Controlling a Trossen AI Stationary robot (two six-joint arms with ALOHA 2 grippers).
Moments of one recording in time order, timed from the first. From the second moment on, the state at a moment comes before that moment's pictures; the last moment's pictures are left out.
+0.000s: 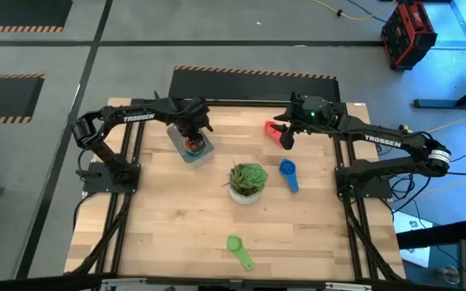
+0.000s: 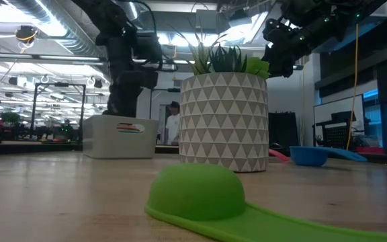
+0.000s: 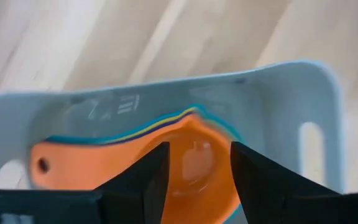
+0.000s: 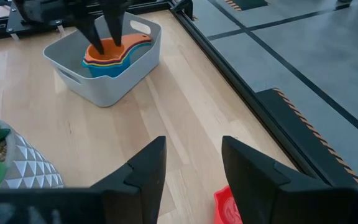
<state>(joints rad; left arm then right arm) 0.53 1.58 1.10 -0.77 0.09 0.01 -0.49 1.14 0.77 -0.16 -0.08 -0.06</state>
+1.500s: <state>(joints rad) 0.27 1.42 1.10 -0.83 -0.07 0.04 -0.49 1.11 0.77 -0.34 -0.08 0.10</state>
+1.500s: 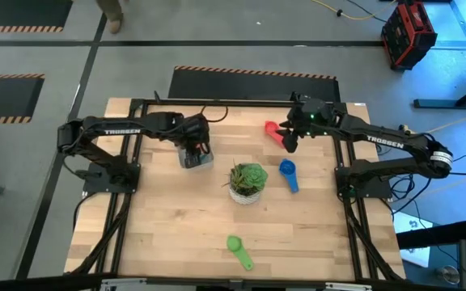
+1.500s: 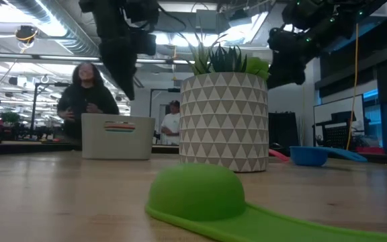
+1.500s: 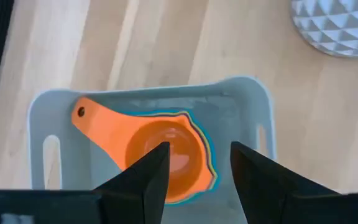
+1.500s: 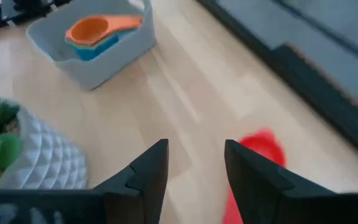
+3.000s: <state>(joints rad) 0.27 1.42 1.10 -0.79 -0.14 0.04 -0.48 1.12 0.42 -0.37 -0.21 0.49</state>
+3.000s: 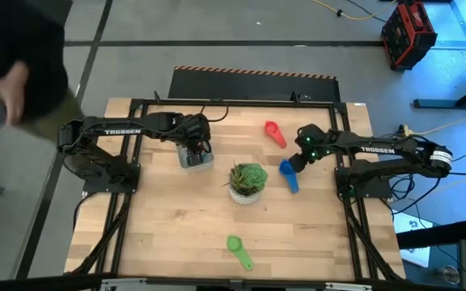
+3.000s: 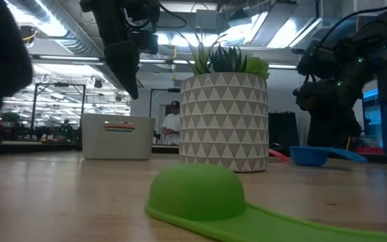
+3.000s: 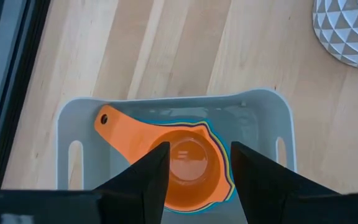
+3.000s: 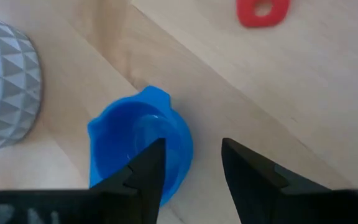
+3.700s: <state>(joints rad) 0.27 1.42 1.10 -0.79 -0.14 0.04 -0.48 1.12 0.39 -0.31 -0.20 0.49</state>
